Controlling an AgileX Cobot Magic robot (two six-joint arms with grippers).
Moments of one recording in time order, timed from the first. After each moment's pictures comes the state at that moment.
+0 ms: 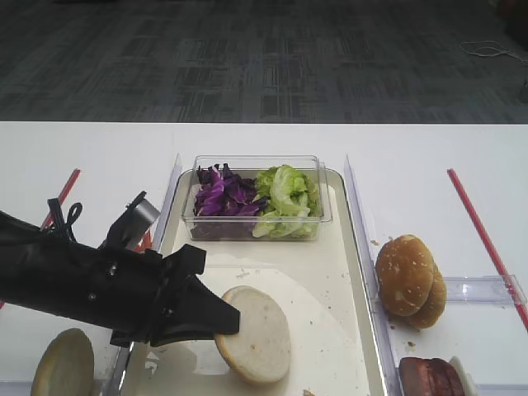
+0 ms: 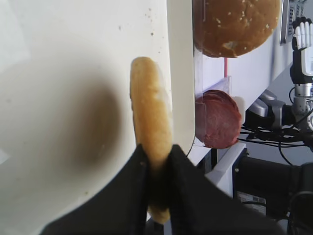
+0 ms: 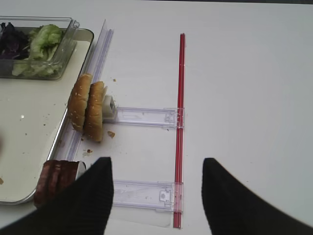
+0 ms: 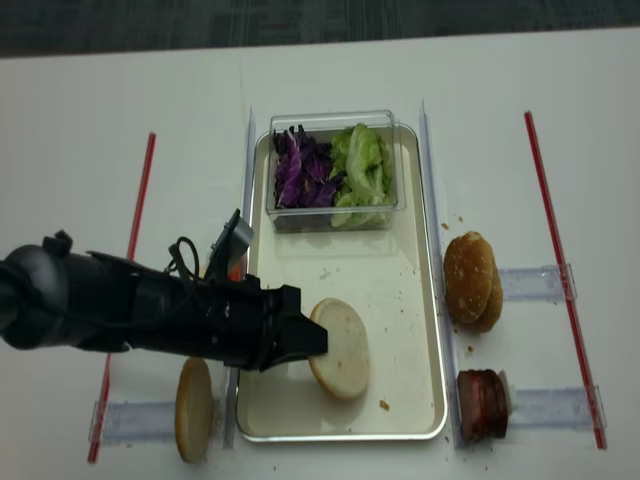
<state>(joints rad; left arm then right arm) -0.33 1.71 -0.56 -1.63 0.93 1.09 0.04 -0.02 -0.47 0.08 1.12 -0.03</state>
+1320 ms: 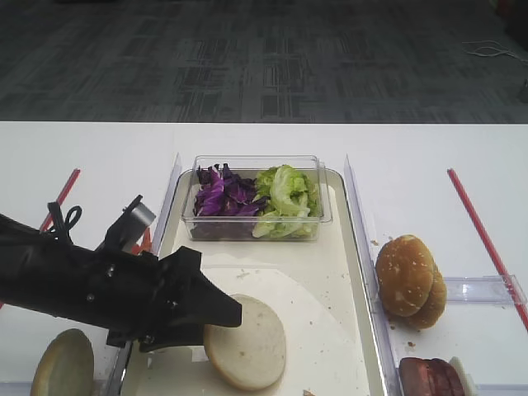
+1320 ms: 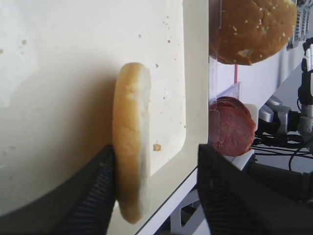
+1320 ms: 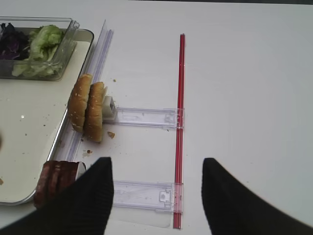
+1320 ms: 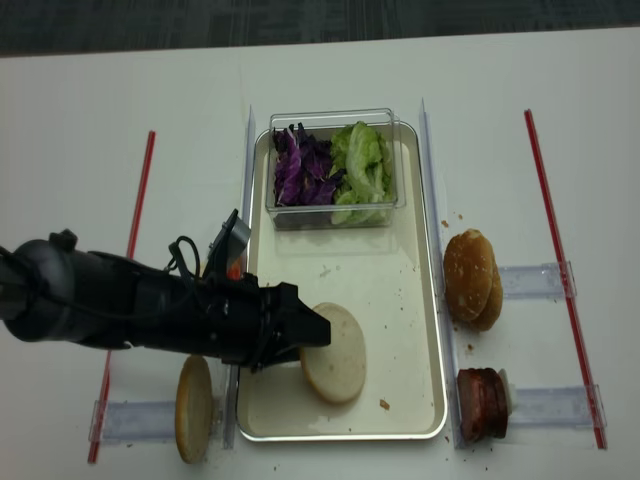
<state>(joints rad) -0.31 1.75 -0.56 -1.65 0.93 1.13 0.04 -0.02 -0.47 0.08 1.12 -0.03</state>
